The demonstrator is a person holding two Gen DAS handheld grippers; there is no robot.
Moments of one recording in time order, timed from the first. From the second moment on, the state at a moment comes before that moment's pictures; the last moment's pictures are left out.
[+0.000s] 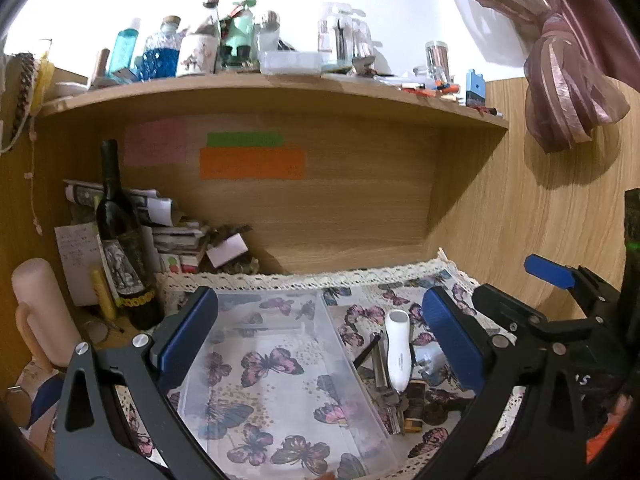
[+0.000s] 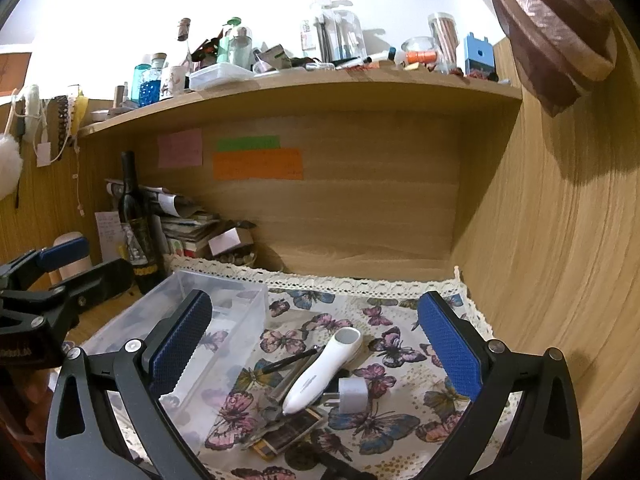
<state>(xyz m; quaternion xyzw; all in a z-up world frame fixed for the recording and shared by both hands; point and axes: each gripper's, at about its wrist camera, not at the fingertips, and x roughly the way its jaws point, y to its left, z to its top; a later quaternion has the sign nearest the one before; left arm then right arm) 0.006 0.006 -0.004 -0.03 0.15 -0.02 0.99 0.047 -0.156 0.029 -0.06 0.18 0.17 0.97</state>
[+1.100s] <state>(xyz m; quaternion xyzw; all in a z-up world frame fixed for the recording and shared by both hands) 0.086 0.123 -0.080 -0.06 0.46 0.01 0.88 0.140 -0.164 -0.034 -0.08 0.39 0.12 0.91</state>
